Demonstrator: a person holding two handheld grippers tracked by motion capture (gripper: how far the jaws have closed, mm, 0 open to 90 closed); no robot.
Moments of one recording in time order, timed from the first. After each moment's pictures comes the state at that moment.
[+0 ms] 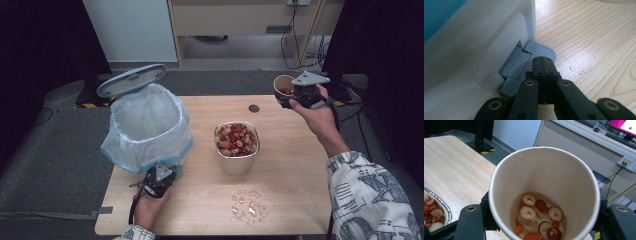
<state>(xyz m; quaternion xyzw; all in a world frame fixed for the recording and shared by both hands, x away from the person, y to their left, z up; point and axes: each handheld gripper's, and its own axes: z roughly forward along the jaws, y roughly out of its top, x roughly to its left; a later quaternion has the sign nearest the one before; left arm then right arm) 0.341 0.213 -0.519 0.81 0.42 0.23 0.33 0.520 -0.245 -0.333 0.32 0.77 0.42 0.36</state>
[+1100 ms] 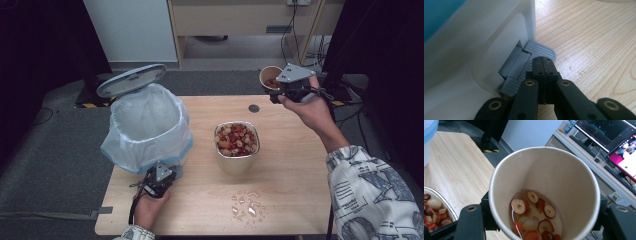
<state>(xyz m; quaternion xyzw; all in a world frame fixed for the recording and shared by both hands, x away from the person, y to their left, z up) 0.341 0.213 -0.519 0.82 0.41 0.24 0.33 0.508 -0.202 -0.293 0.20 0.80 0.40 0.41</state>
